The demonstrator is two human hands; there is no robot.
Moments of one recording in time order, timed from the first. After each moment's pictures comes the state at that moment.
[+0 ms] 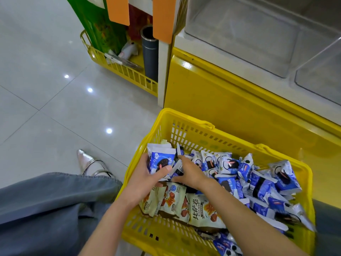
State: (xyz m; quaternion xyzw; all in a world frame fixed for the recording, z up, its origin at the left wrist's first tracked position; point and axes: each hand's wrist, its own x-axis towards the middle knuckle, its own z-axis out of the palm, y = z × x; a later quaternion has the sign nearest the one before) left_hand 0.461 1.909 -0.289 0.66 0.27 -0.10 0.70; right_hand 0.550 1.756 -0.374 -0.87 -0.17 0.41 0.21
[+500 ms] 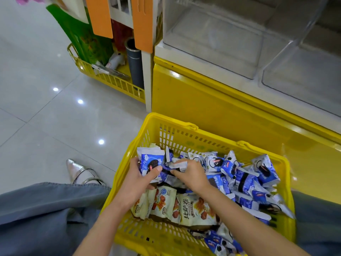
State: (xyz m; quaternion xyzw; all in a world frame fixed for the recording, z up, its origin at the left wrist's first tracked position) left_hand 0.461 1.898 -0.293 0.69 0.28 -0.09 0.66; right_hand 0.537 1.734 -0.327 -0.91 -0.11 0.24 0.31
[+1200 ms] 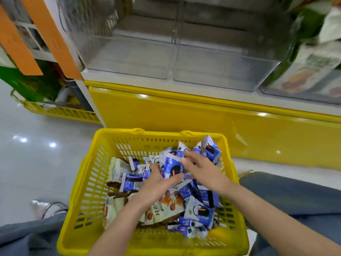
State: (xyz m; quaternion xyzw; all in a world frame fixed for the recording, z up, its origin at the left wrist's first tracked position) left_hand 0.478 1.760 -0.251 0.75 0.14 -0.31 0.57; right_hand 0.496 1.598 -0.223 -0.83 0.03 0.24 0.50
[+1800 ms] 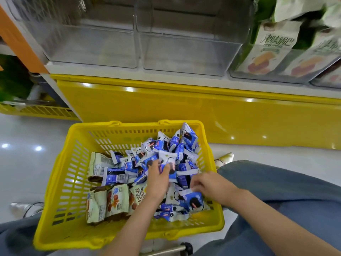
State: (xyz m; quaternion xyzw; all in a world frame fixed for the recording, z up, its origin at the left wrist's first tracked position) left_hand 0.456 1.684 -0.289 0.78 0.18 -0.19 0.57; right_hand 0.441 1.512 -0.253 -0.92 -0.12 0.31 0.20
